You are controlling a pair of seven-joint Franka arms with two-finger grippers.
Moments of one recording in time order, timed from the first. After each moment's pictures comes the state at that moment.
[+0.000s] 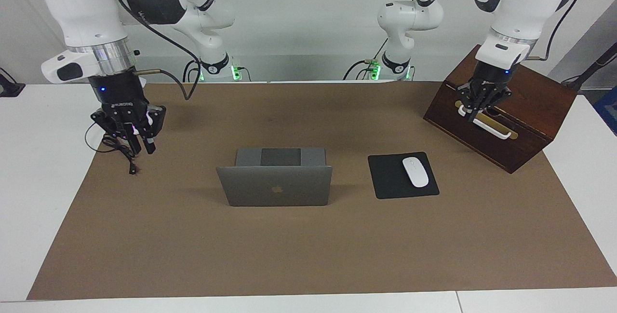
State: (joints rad) left arm -0.10 -0.06 -0.04 -1.74 -0.04 1.90 -0.01; right arm 0.13 0.21 -0.08 -1.39 0.04 1.99 0.08
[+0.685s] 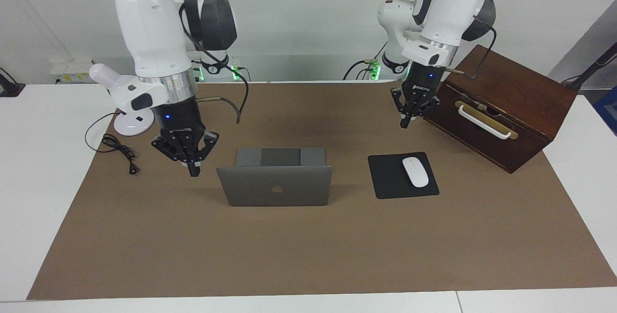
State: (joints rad) left arm -0.32 -0.22 -0.04 -2.15 -0.15 2.41 -0.02; right arm 0.45 0.37 -0.30 -1.27 0.08 2.01 0.23
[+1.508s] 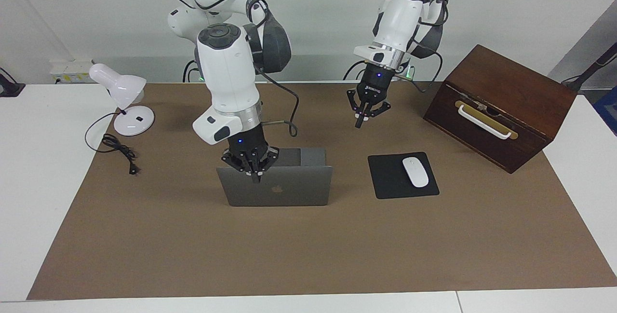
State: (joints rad) left arm -0.54 -0.22 -0.04 -2.43 -0.15 2.91 -0.03; right arm 0.70 0.53 -0.51 -1.21 0.25 1.93 0.31
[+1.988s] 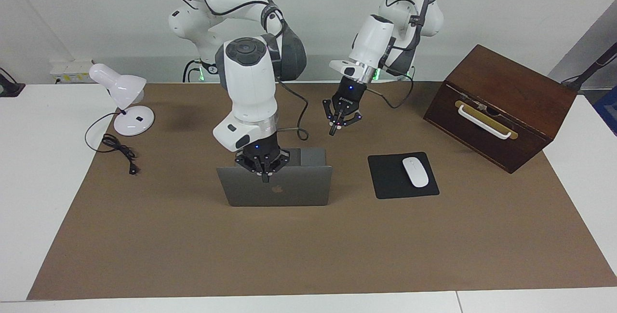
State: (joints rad) left arm -0.66 -0.05 -0.04 -2.47 -0.15 3.16 -0.04; right arm 0.79 0.58 -0.59 -1.20 0.27 1.88 0.31
